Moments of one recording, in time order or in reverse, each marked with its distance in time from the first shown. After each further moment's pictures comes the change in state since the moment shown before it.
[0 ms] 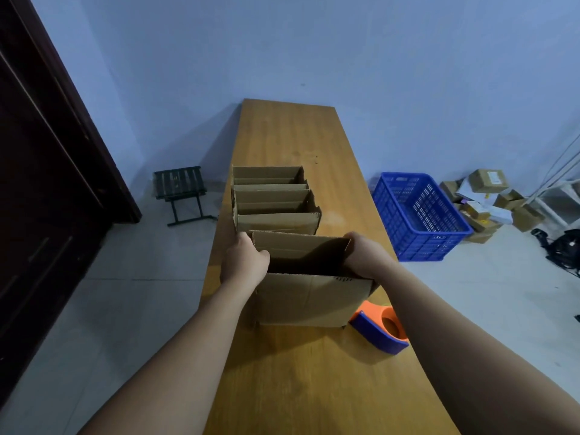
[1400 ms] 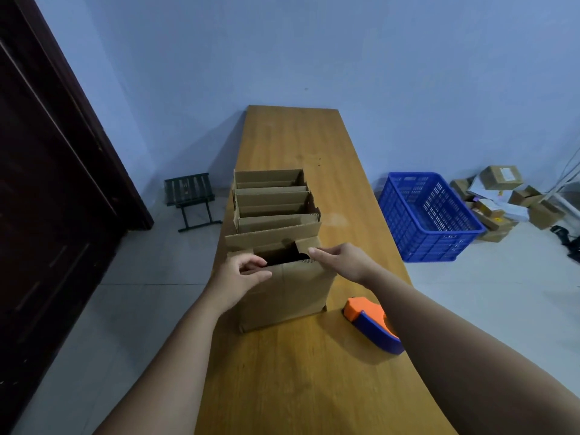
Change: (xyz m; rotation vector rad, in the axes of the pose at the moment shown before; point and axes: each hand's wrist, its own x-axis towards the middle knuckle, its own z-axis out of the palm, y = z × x) left_hand -0.015 -0.045 -0.009 -0.250 -0.262 0.254; right_hand -0.002 0.005 0.016 0.243 -0.218 -0.203
